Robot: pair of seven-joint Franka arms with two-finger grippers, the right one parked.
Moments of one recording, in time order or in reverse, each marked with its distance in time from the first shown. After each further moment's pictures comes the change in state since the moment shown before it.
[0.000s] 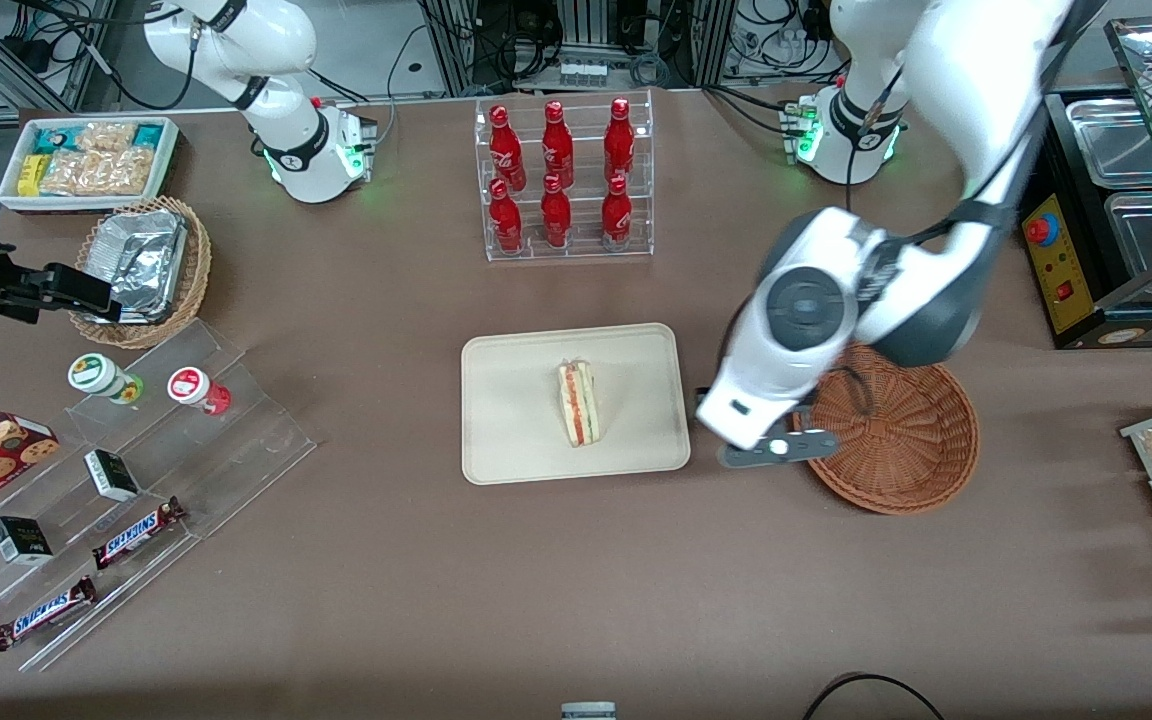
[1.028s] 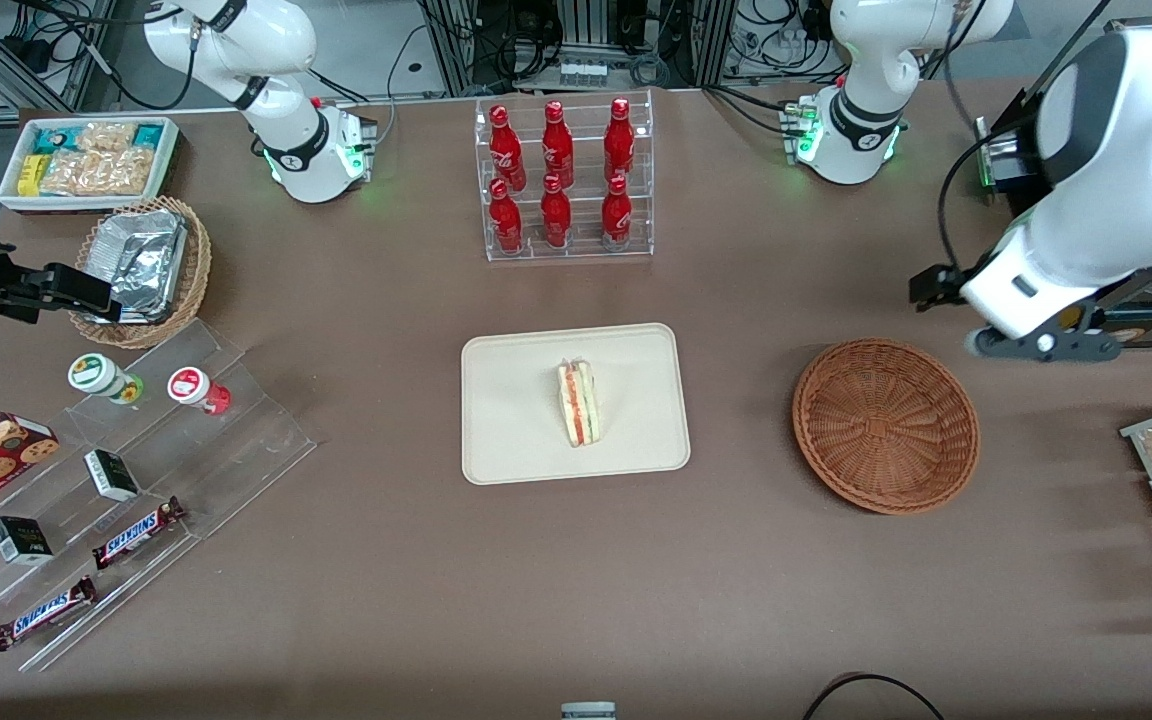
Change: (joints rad) arm 0.034 -0.433 0.338 -0.186 -0.150 -0.334 0.543
